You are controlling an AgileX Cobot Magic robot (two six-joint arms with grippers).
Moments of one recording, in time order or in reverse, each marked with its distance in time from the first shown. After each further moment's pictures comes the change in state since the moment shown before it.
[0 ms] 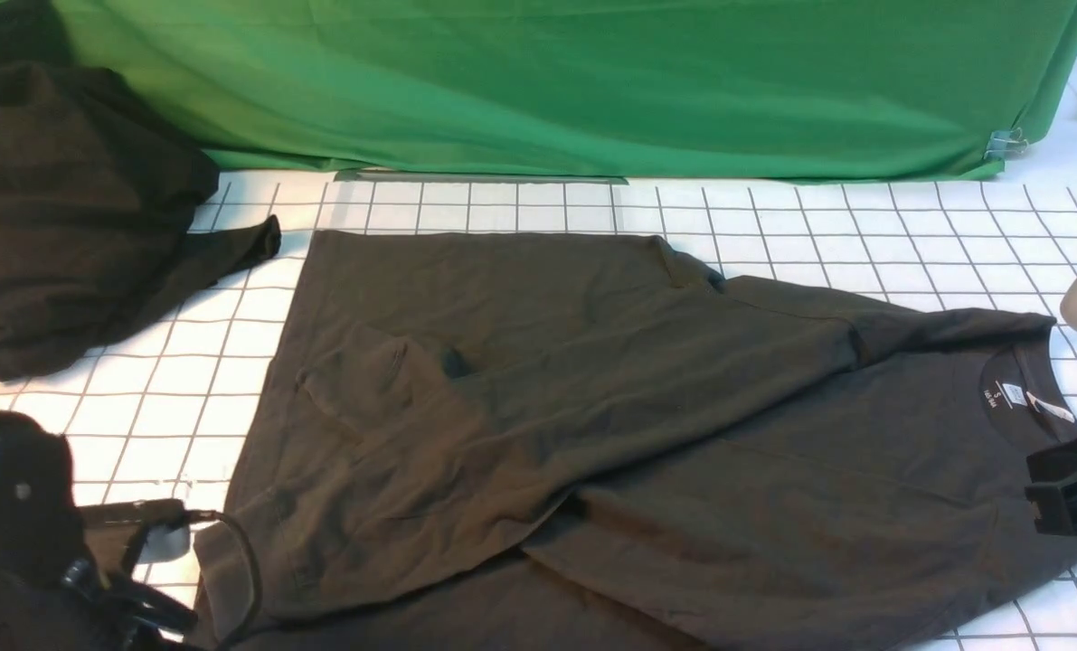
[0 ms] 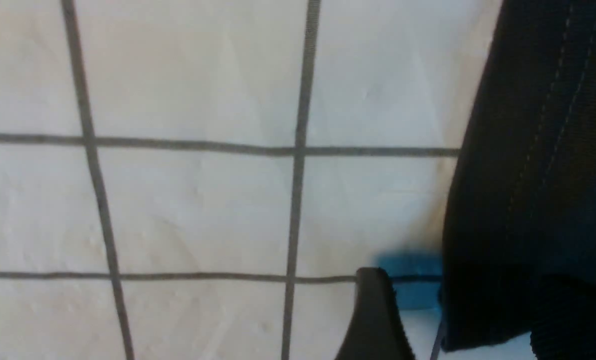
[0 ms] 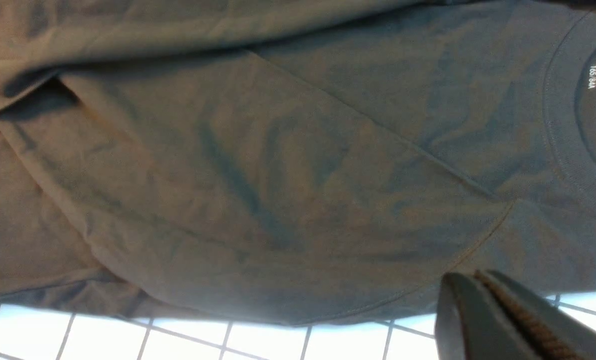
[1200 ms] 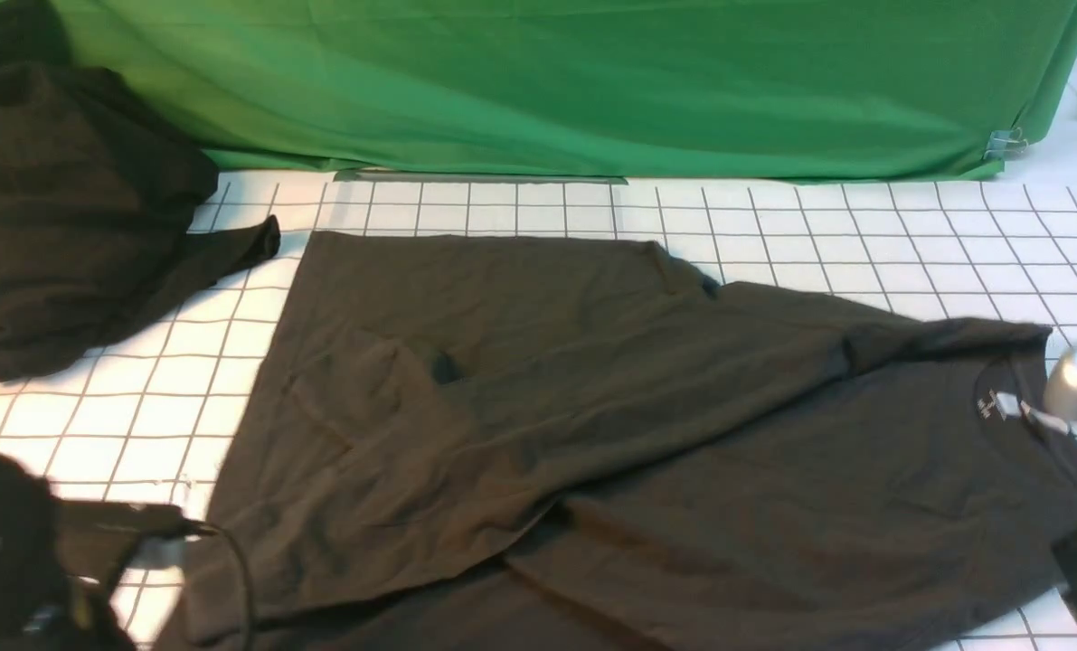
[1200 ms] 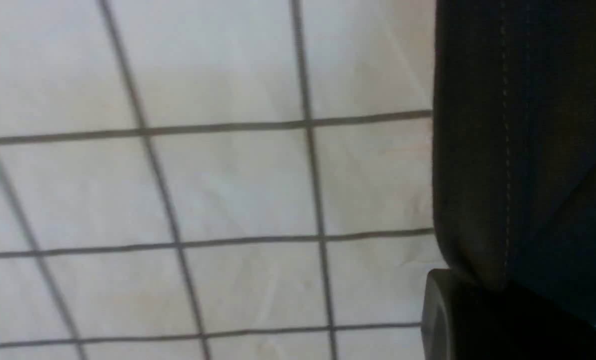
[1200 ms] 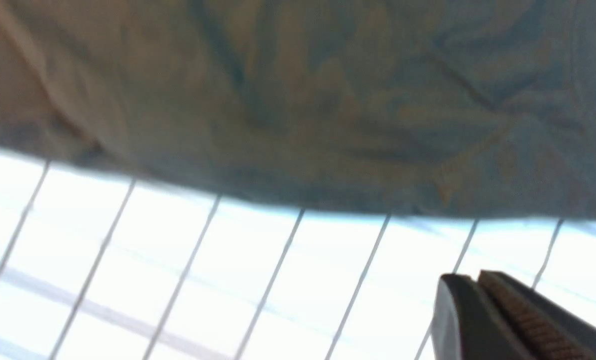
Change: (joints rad) right arm 0.000 0.000 0.000 0.045 0.233 -0.229; left arm -0.071 -0.202 0.019 0.140 0.104 -0.036
